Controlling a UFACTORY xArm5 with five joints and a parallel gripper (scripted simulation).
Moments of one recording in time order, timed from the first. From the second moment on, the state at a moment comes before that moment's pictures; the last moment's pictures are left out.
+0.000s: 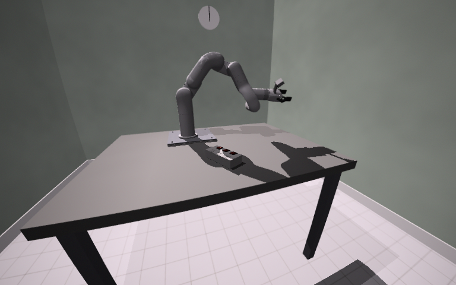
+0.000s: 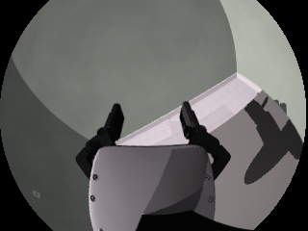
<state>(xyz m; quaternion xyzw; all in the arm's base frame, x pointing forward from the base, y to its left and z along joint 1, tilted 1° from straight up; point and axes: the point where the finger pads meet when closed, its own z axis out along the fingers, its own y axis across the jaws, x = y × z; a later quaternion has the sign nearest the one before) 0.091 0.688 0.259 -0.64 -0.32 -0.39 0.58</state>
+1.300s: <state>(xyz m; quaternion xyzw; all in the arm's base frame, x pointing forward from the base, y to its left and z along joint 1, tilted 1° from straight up) 0.248 0.608 0.227 -0.73 -0.34 -0.44 0.41</state>
